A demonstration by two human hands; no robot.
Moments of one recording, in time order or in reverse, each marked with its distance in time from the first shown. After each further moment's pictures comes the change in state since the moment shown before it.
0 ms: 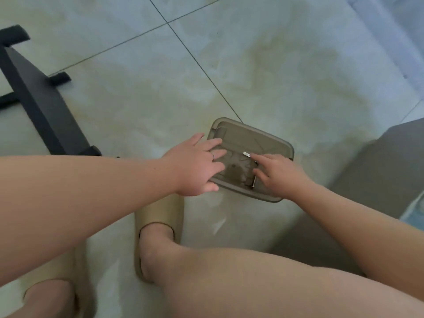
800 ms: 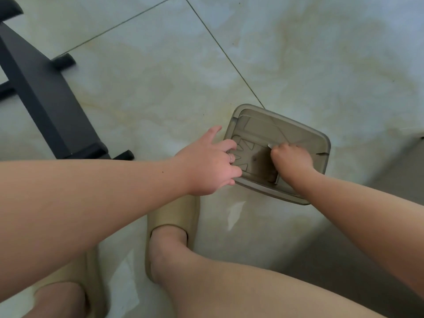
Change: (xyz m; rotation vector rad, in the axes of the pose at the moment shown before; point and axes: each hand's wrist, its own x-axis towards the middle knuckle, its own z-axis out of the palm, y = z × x) left_hand 0.010 -0.013 0.031 0.050 0.112 0.107; right_hand 0.078 -0.003 0.045 -0.518 -0.037 0.093
